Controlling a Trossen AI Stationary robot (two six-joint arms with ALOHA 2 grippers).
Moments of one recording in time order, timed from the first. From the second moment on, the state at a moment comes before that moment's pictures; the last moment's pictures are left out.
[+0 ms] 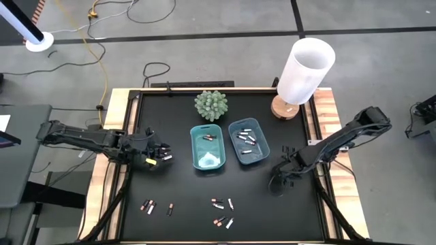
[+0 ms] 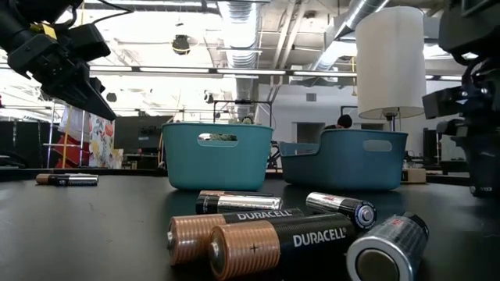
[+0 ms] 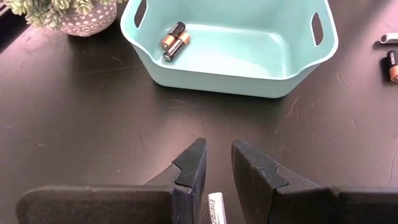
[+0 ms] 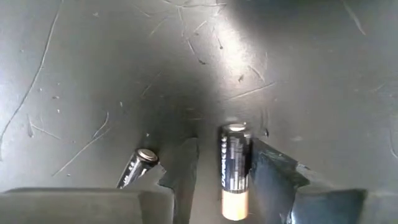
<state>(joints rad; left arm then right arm) -0.12 0.54 0.37 -0.49 -0.30 -0.23 0.42 1.30 0.53 -0.69 0.16 0.57</state>
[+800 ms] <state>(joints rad) -0.12 0.54 0.37 -0.47 -0.30 -0.23 0.43 1.17 0.71 -1.13 0.22 0.77</state>
